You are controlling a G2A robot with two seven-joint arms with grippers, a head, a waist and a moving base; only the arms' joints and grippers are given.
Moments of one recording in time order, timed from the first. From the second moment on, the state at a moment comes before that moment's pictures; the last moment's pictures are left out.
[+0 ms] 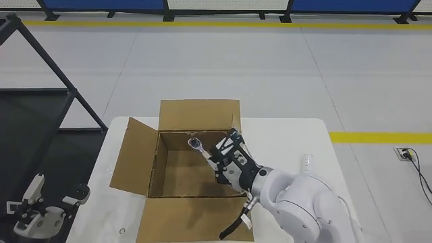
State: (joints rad) left arm 1.76 -1.23 -2.09 -2.07 -0.73 -0.07 -0.51; right arm -0.80 -1.33 1.03 -1.96 -0.97 -0.06 1.00
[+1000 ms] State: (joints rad) left arm 1.76 -1.23 -2.09 -2.07 -0.73 -0.07 -0.51; right arm -0.45 -1.47 0.72 -1.45 -0.99 0.14 0.94
